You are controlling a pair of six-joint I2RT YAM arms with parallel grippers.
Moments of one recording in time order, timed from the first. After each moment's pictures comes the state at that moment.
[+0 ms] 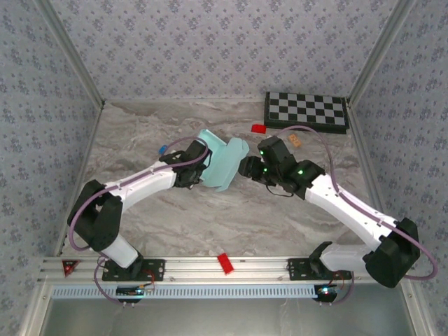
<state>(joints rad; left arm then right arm) -0.70 1.58 1.07 -0.59 -0.32 -1.56 0.70 1.23 1.06 -0.59 -0.02 0.88</state>
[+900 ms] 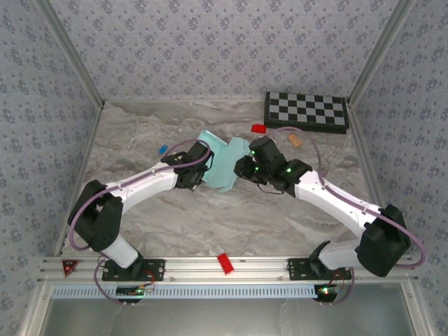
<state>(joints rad) -0.72 1.58 1.07 -0.59 -0.30 -1.63 0.71 1.33 1.04 -0.46 -0.05 0.92</state>
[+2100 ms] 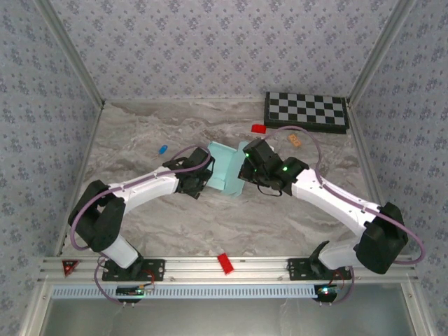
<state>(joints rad) -0.74 1.58 1.00 -0.53 -0.16 -1.68 0.76 1.35 1.11 -0.64 0.13 0.95</state>
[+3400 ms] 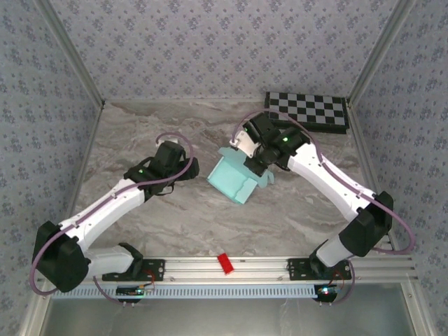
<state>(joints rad) -0.61 1.21 0.93 -0.53 -0.22 -0.59 0.68 1.52 1.51 -1.06 0.10 -0.43</state>
